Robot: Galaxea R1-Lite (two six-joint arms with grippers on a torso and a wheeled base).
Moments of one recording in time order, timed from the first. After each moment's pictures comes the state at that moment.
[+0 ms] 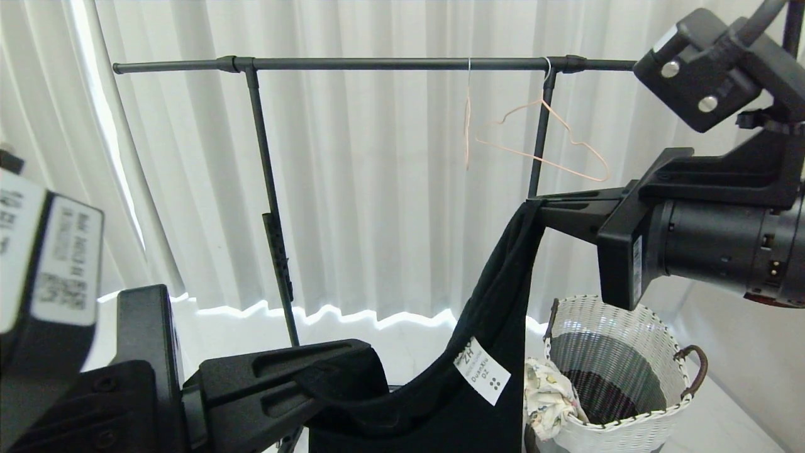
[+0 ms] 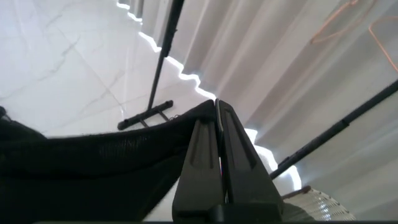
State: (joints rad) left arm -1.15 1.14 -0.83 -0.07 0.19 0.29; right arm 1.02 1.40 -1.19 -0.01 -0.22 -0.13
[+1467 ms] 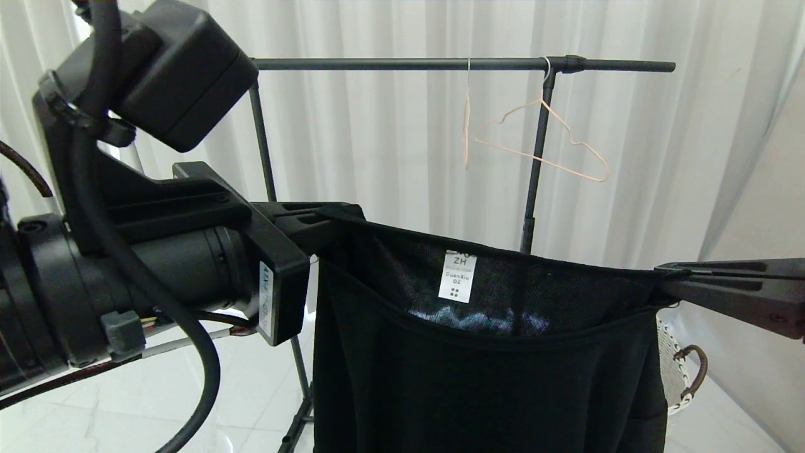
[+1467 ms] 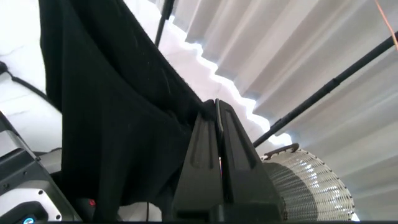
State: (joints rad) left arm -0.87 1.29 -1.02 -0.07 0.19 0.23; right arm 1.06 1.13 -1.06 0.26 -0.26 -0.13
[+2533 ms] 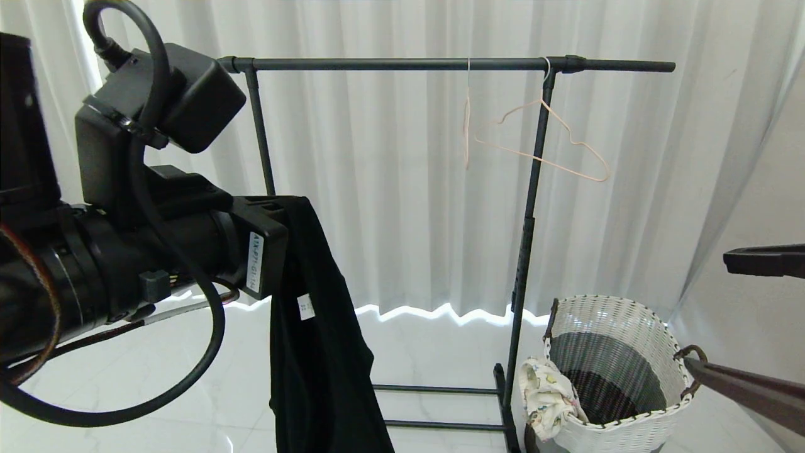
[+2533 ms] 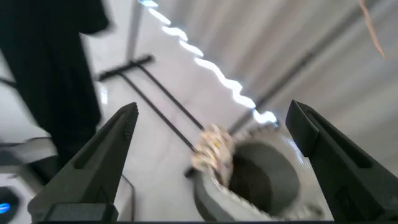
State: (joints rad) left arm -0.71 1.31 -1.00 -0.07 0.30 0.23; right arm 1.02 1.01 -0.97 0.29 -0.26 -0.15
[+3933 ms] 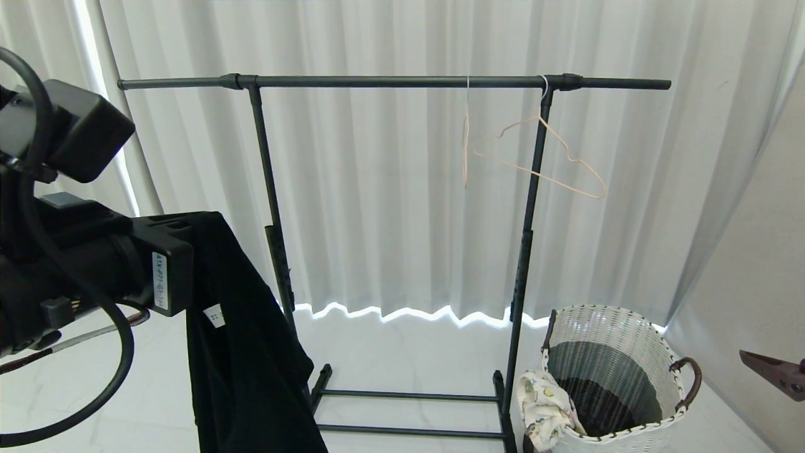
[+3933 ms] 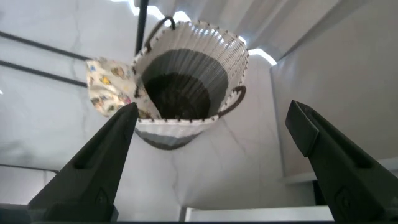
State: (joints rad) left arm -0.53 1.16 -0.86 -0.07 0.30 0.24; right arm 0.21 1.00 -0.64 0.16 -0.19 -0.22
